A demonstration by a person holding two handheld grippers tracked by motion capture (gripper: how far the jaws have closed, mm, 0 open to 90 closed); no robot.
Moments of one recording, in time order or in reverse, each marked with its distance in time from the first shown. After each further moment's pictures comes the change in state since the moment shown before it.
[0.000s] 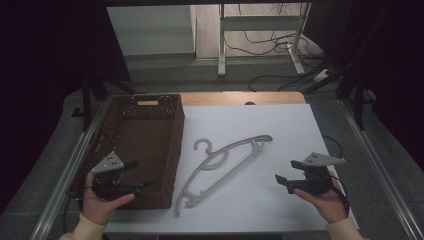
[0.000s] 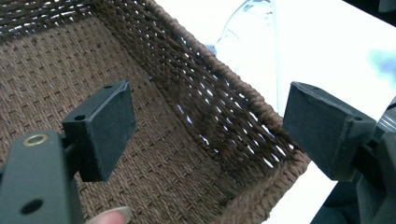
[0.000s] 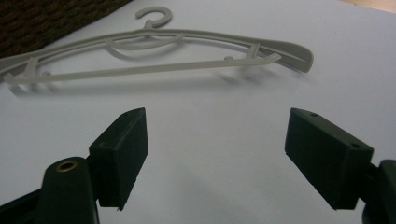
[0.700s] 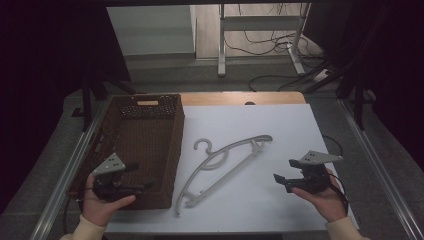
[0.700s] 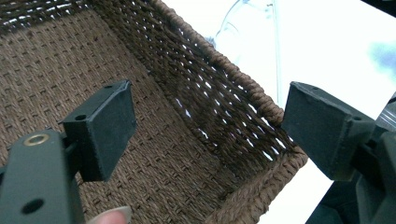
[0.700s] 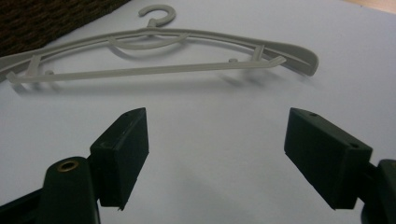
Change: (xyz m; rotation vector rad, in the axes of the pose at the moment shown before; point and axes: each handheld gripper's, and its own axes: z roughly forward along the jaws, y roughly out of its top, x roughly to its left) left arm -0.004 -0.004 0.003 0.028 -0.001 0.005; right arm 0.003 0.008 0.002 0.021 0.006 -0.014
